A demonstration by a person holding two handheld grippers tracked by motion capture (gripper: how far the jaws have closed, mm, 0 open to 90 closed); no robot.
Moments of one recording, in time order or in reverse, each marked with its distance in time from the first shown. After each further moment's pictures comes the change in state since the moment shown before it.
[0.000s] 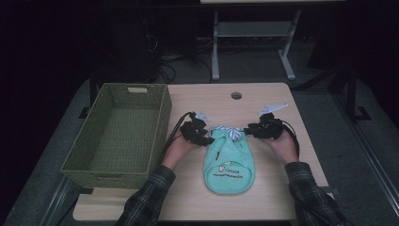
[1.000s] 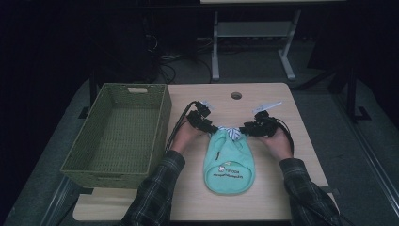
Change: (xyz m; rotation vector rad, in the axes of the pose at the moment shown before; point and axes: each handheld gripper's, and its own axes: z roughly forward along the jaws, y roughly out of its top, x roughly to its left) left arm 0.045 0.024 0.043 0.047 -0.042 -0.055; right arm -0.004 0.007 0.020 0.016 0.023 0.022
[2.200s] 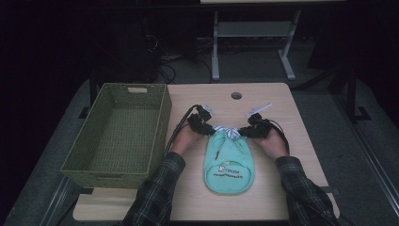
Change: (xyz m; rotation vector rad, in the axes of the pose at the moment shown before) left arm -0.005 -0.008 0.006 0.034 0.021 0.070; right arm -0.002 -0.003 0.027 0.102 0.007 -0.055
